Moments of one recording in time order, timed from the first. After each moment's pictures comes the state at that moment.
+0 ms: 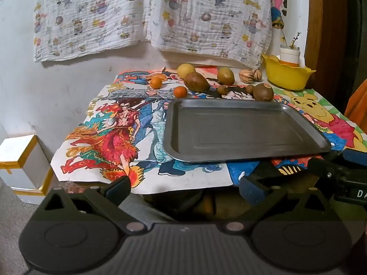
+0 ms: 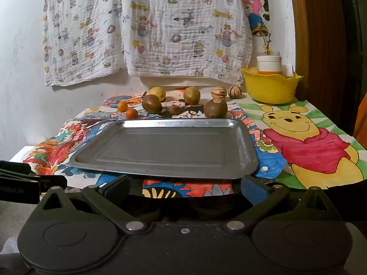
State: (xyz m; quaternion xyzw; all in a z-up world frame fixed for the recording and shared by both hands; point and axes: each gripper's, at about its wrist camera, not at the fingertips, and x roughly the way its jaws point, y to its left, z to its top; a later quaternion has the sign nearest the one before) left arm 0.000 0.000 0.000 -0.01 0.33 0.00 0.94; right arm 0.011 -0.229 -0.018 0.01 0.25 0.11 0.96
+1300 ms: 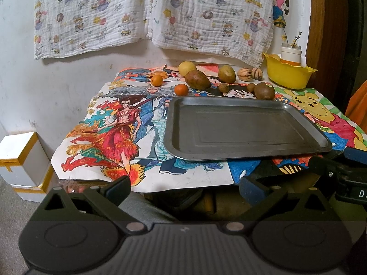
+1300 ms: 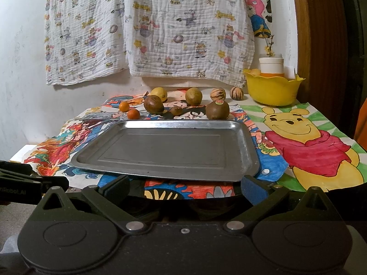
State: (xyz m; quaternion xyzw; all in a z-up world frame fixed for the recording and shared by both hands) left arm 0.002 0.003 -0.005 -0.01 0.33 0.00 0.94; right arm 0.011 -0.227 -0.017 0.01 0.25 0.11 0.96
